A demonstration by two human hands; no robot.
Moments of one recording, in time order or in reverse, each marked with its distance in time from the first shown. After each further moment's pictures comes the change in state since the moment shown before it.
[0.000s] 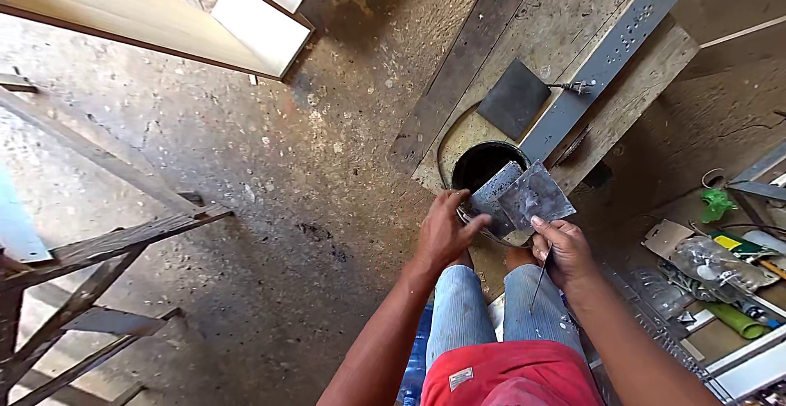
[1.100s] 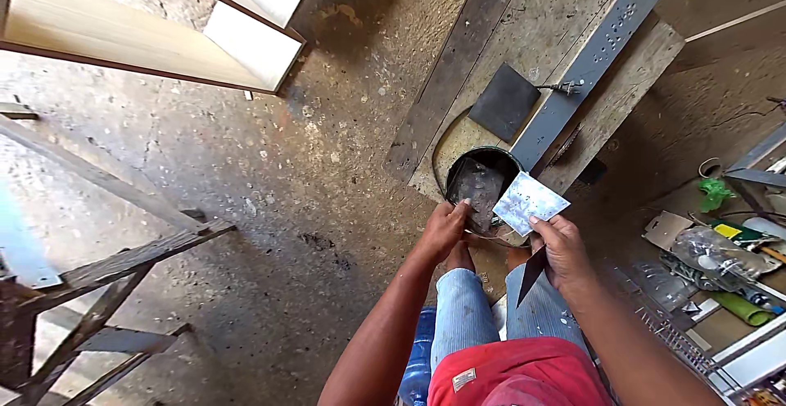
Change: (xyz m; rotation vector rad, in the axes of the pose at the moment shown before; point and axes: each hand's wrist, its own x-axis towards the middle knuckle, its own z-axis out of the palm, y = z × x) left_hand 0.021 0.022 0.000 -0.835 -0.217 -0.469; right_hand -0.005 -0.012 0.012 -0.136 0.065 -0.088
